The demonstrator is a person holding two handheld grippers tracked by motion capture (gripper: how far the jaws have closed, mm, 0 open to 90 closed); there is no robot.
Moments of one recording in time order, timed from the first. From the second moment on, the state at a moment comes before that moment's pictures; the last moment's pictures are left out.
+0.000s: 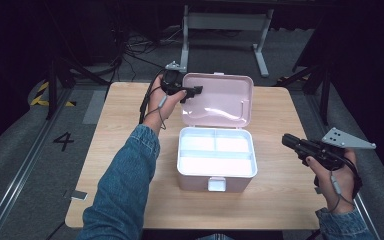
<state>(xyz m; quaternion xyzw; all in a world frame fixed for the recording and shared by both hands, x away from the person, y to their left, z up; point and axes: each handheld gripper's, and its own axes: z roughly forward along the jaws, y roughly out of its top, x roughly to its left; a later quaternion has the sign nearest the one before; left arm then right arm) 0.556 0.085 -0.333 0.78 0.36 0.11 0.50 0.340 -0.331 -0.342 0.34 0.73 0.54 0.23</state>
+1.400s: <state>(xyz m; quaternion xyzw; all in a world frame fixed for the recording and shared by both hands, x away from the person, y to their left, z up) 0.581 0.085 -0.380 0.79 0.42 0.06 0.44 0.344 -0.334 -0.349 0.36 0.74 0.52 0.22</state>
